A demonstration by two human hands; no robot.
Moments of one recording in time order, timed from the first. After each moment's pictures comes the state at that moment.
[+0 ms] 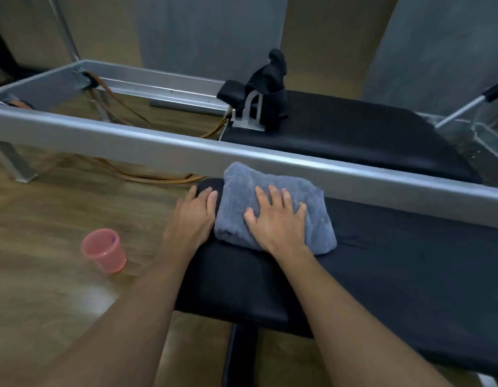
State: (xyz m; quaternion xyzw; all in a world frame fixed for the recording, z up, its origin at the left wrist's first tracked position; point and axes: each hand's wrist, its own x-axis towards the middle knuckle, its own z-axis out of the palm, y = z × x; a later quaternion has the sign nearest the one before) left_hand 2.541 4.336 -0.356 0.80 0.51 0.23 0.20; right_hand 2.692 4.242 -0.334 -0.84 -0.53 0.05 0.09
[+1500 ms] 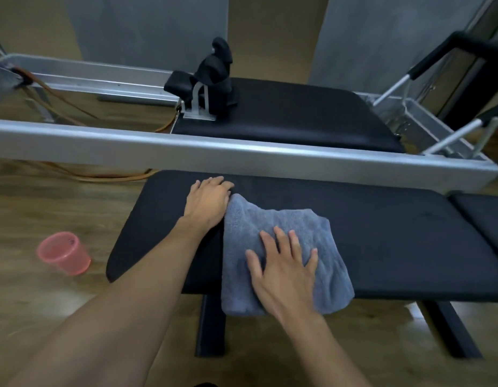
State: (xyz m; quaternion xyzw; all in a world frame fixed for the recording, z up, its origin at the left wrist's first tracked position) left_hand 2.639 4.267 -0.310 0.92 0.37 0.10 0.10; right_hand 2.683 4.055 -0.322 -0.89 -0.45 0.05 0.10
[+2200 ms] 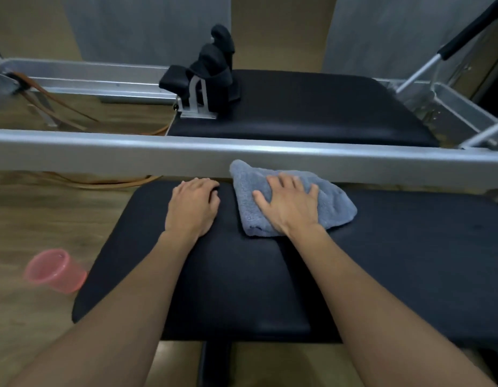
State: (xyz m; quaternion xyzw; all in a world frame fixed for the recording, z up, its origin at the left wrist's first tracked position) left_hand 2.654 4.316 -0.341 0.89 0.41 0.21 0.05; right_hand 2.817 4.200 -0.326 -0.87 -0.49 -0.01 0.07
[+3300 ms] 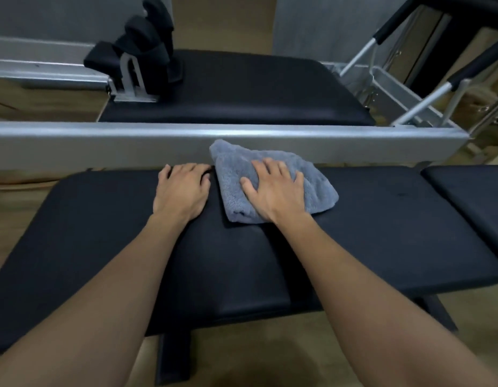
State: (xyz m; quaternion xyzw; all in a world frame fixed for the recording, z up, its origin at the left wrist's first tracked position) left_hand 2.735 4.277 -0.351 0.92 0.36 0.16 0.08; right_hand 2.870 4.139 -0.329 -0.89 -0.45 0.00 0.09
